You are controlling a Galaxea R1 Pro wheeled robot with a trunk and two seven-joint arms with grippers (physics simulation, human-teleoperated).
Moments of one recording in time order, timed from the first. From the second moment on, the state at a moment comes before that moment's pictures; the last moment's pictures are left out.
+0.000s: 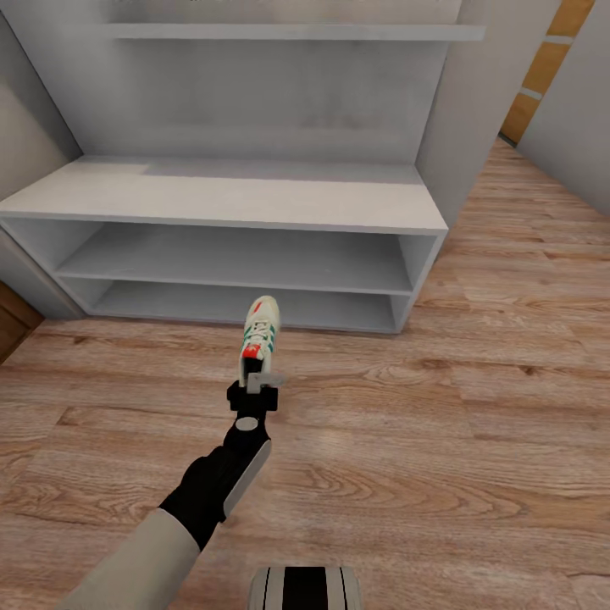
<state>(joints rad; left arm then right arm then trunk) -0.68 -0.10 -0.49 -1.00 0.25 0.27 0.56 -0.21 -0.58 -0.95 -1.50 -0.06 0.90 -0.02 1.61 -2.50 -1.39</state>
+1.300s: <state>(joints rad) -0.70 -0.06 -0.43 -0.93 0.25 0.27 0.35 -0.21 -0.58 -0.94 -1.50 -0.05 0.98 -0.02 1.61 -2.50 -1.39</state>
